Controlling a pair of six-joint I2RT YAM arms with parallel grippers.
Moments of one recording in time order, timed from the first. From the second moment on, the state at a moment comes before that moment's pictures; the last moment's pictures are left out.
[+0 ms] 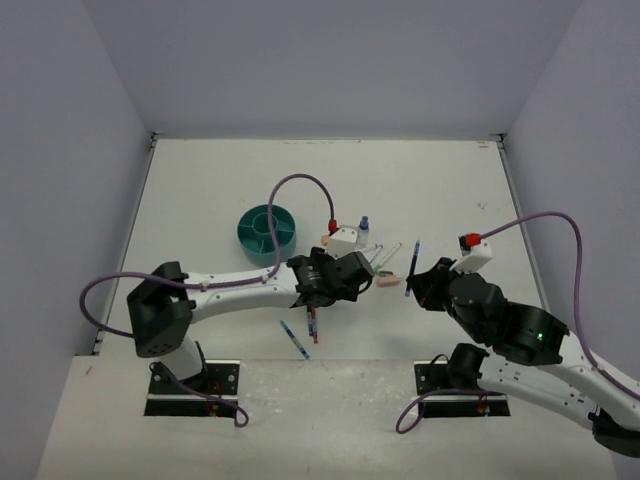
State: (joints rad) left arm -1.17 1.58 1.17 -0.59 -0.57 -0.80; right arm 1.04 0.52 0.79 -0.81 0.58 0.88
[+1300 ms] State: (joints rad) left arm -1.13 1.95 1.25 -0.43 -0.47 -0.78; right arm 1.04 0.44 0.78 -0.95 0.58 0.87
